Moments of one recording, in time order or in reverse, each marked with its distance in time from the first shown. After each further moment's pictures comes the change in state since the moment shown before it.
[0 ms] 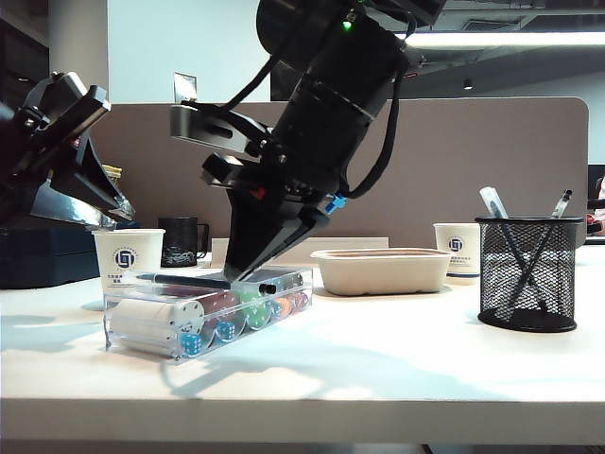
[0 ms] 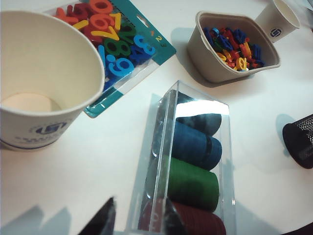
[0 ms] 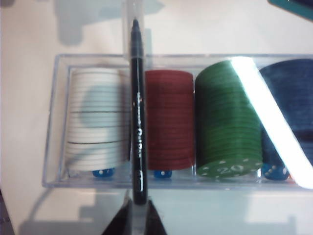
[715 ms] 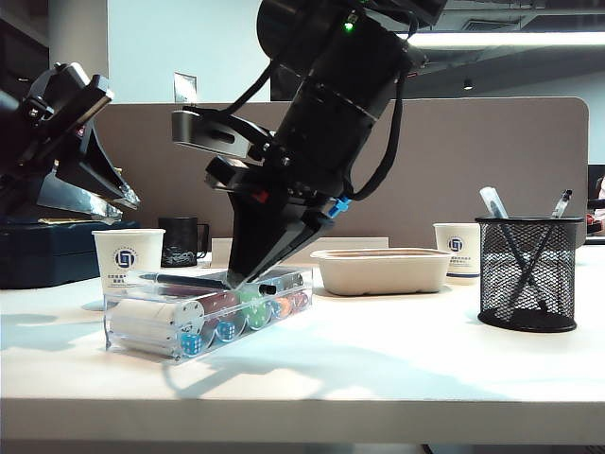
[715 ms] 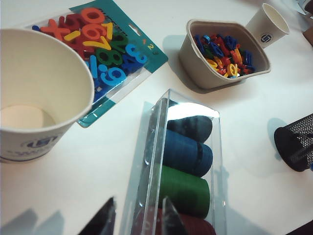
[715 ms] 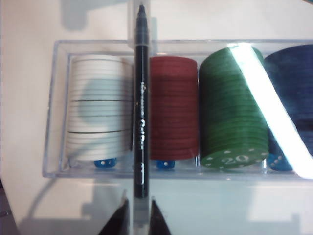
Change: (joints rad) left arm 0.000 0.000 0.024 -0.006 0.016 0.000; right arm 0.000 0.000 0.000 -0.024 0.000 0.000
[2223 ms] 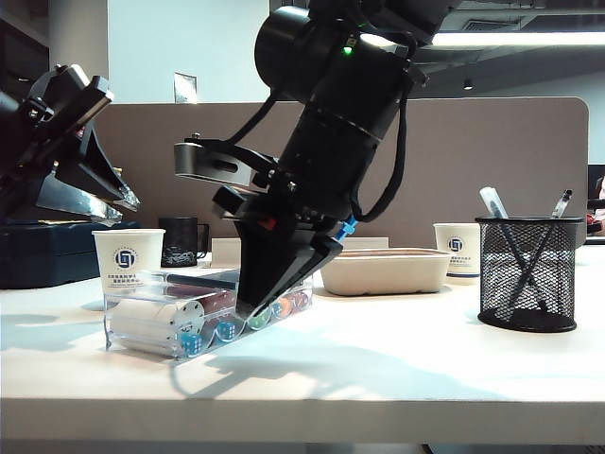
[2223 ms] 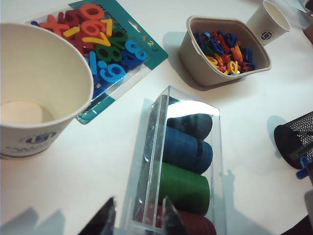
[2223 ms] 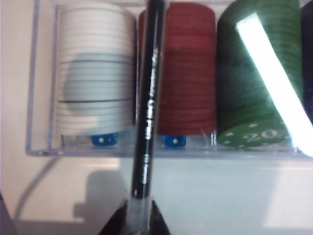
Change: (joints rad) left arm 0.000 0.000 0.000 -0.009 0.002 0.000; right arm 0.000 0.034 -0.006 -0.040 -0.002 0.000
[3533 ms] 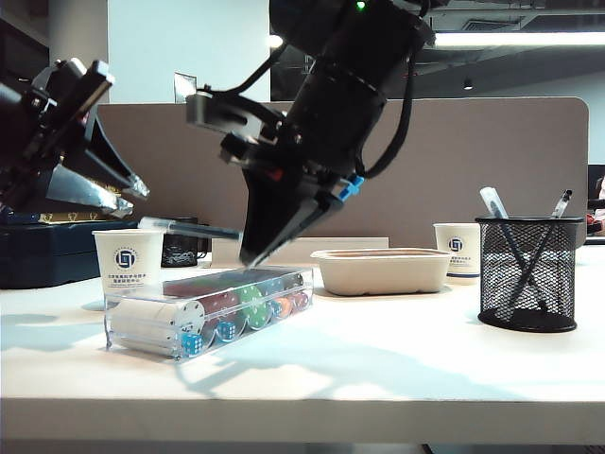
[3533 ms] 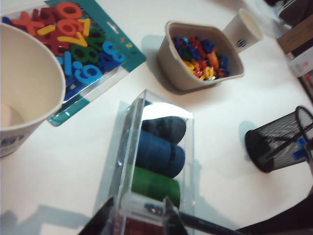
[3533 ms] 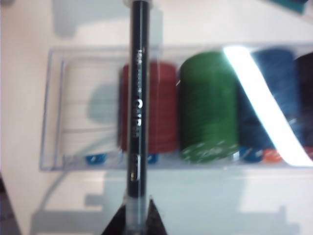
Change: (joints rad) left arm 0.000 0.000 0.000 0.040 0.069 -0.085; right arm -0.025 -0.068 0.029 0.000 0.005 0.000
